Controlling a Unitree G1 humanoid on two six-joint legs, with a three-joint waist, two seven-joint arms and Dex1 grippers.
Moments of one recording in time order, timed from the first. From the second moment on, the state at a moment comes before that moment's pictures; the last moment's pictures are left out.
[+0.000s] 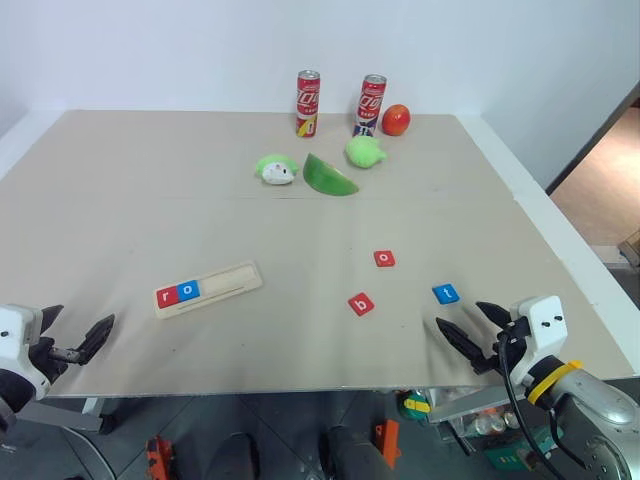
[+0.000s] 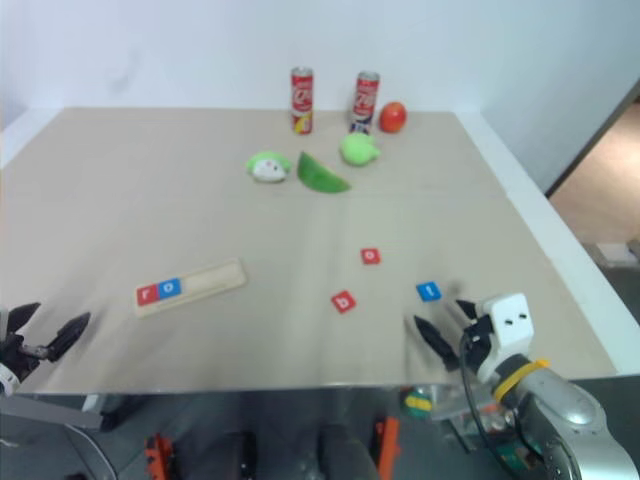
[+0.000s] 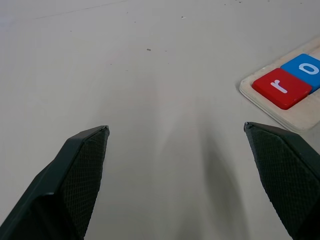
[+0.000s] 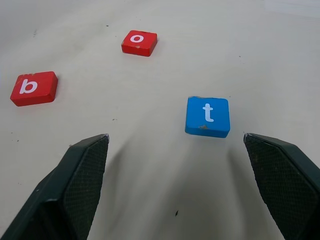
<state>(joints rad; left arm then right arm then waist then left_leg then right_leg) 0.36 0.60 0.63 -0.28 -0.51 0.33 -0.57 0.27 -0.57 -0.36 -0.50 0.49 0.52 0.52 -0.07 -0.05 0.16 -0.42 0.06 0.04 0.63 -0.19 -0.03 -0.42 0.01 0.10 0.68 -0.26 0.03</state>
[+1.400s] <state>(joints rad) -0.46 0.84 -0.06 0.32 -0.23 0.11 -1.30 -0.60 -0.51 0.14 0.11 0.36 0.26 1.11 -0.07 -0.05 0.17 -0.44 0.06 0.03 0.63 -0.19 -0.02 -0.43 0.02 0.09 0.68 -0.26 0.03</state>
